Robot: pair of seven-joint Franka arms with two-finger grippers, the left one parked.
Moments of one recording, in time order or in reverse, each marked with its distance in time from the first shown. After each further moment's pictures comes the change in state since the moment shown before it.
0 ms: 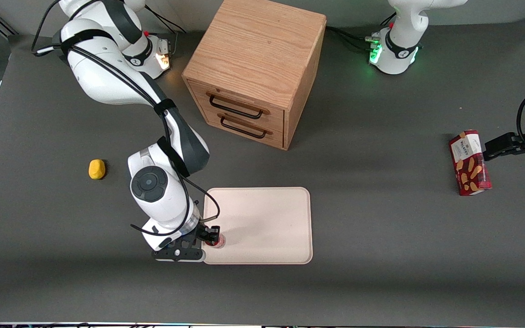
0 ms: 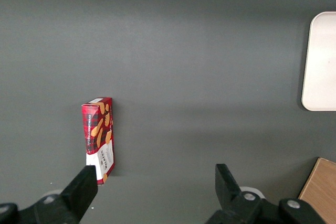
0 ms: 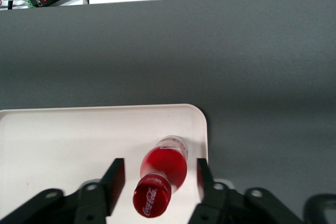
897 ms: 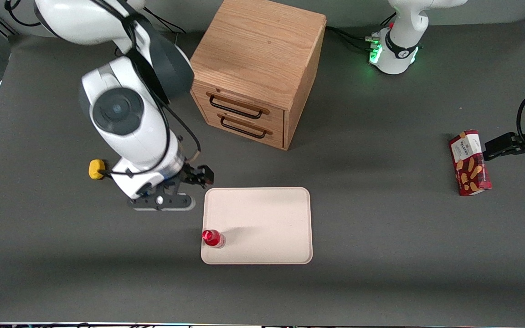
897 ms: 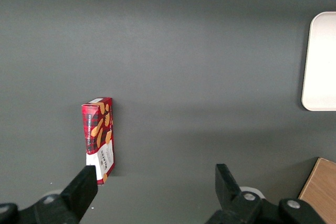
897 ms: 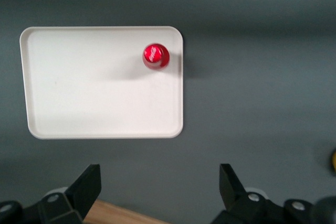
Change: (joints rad) arm 0.009 -0.279 0.106 0.076 0.000 -0.593 0.016
